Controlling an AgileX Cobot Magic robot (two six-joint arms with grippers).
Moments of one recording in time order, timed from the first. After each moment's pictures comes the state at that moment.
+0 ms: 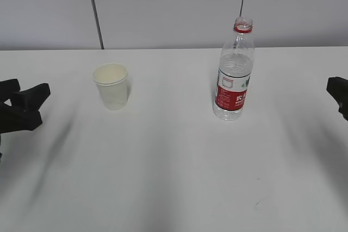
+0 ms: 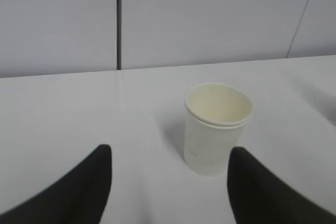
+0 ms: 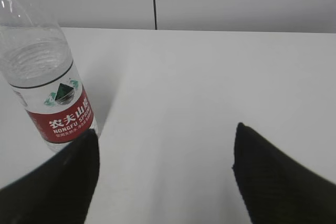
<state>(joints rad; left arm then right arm) -0.06 1.57 -0.28 0.32 -1.05 -0.25 0.00 1.15 -0.36 -0.07 -0.35 0.02</state>
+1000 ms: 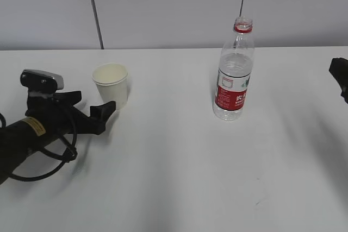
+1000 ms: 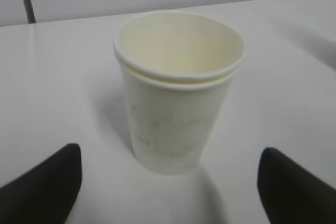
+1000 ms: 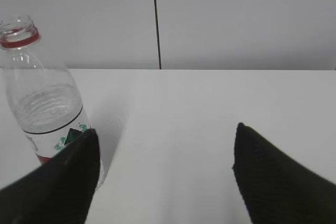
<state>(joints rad) -0.19 2.10 -0.63 0.34 -1.14 -0.20 0.00 1.15 -0.36 -0.07 -0.47 0.04</state>
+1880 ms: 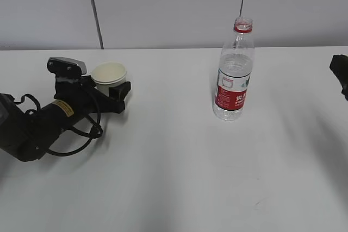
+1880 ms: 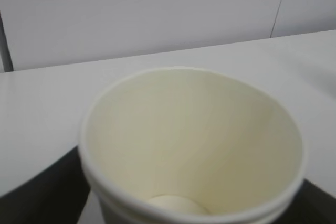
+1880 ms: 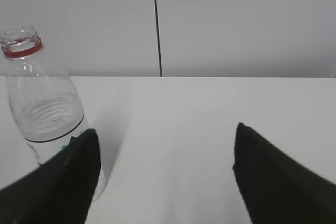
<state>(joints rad) -0.23 2.29 -0.95 0.31 -1.14 -0.22 0.00 1.15 -0.36 -0.07 -0.50 0.04</state>
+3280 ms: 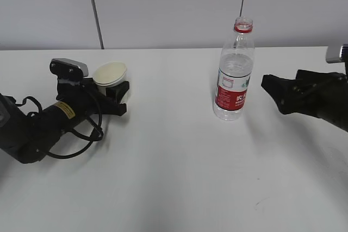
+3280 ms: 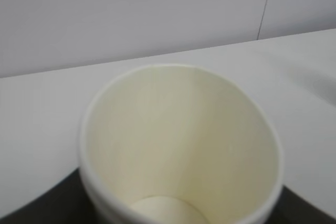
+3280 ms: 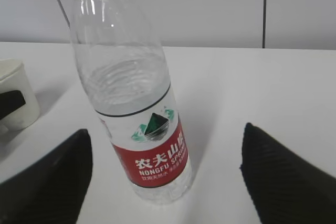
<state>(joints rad) -0.23 2.31 -0.95 0.35 -1.18 -0.22 0.00 1.64 -0.46 -0.43 -0.88 0.32</state>
